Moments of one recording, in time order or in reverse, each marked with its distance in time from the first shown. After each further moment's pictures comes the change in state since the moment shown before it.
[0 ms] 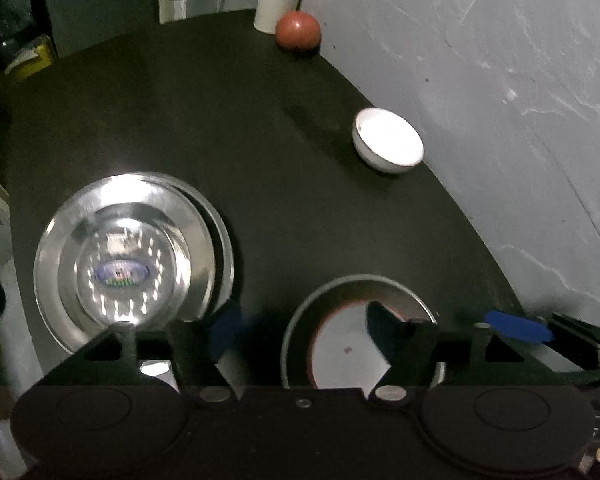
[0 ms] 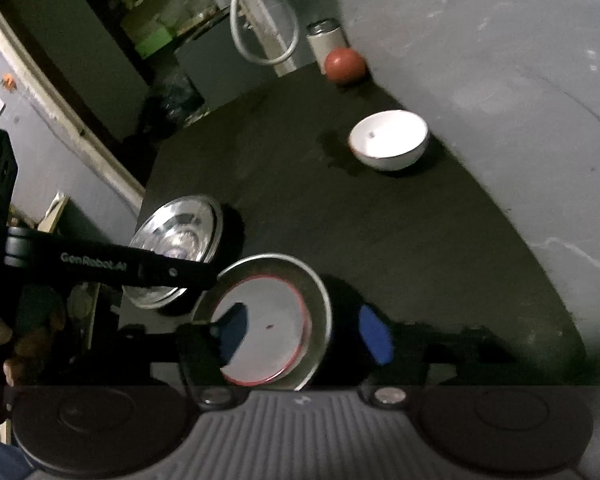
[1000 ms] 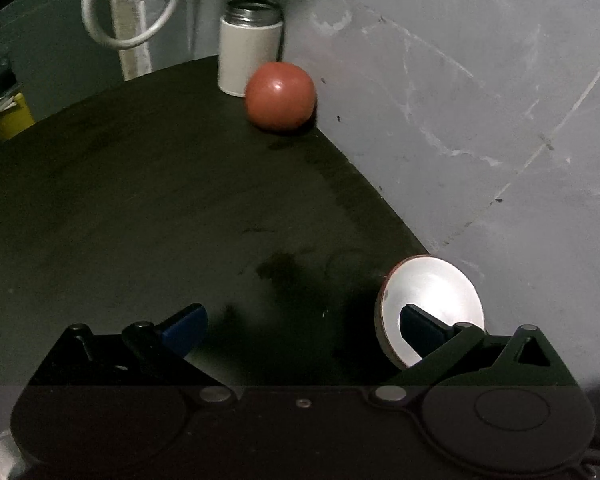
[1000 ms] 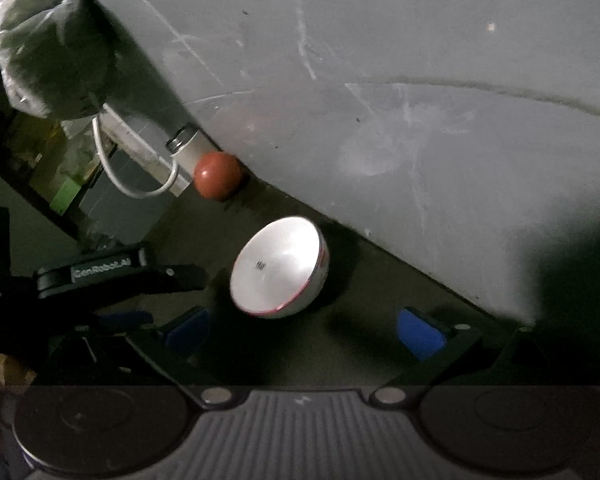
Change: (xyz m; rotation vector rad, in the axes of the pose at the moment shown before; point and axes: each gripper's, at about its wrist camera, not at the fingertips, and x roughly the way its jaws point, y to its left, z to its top) left arm 0.133 -0.018 0.150 0.053 -0.069 0.033; right arm 0.091 -0.089 0.071 0.418 -0.269 -0.090
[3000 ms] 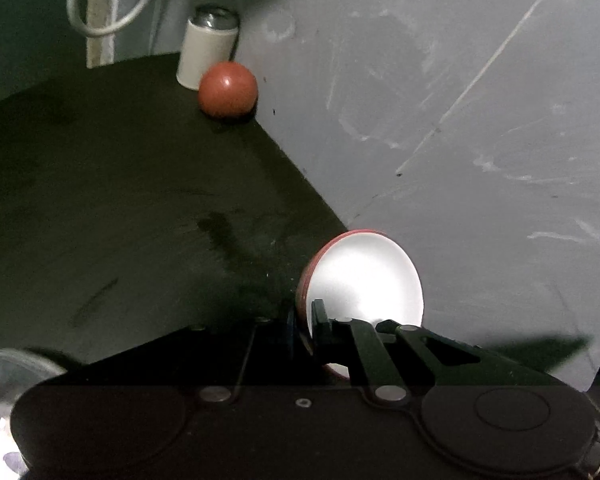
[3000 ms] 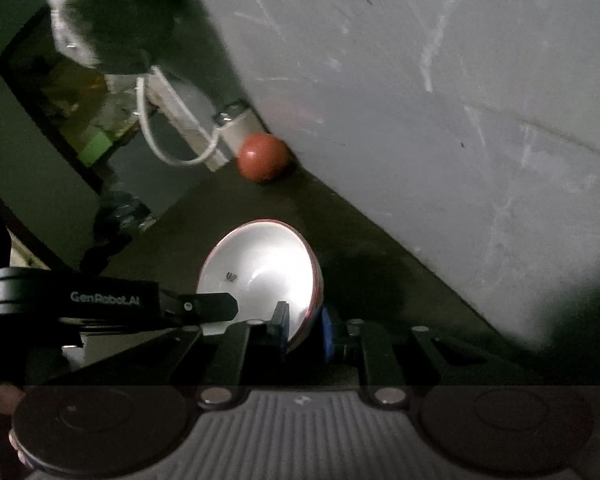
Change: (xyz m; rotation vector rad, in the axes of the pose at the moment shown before) left arm -0.061 -0.003 -0.039 -0.045 -0.041 -0.213; right arm -0.006 0.030 0.000 -0.202 0.028 0.067
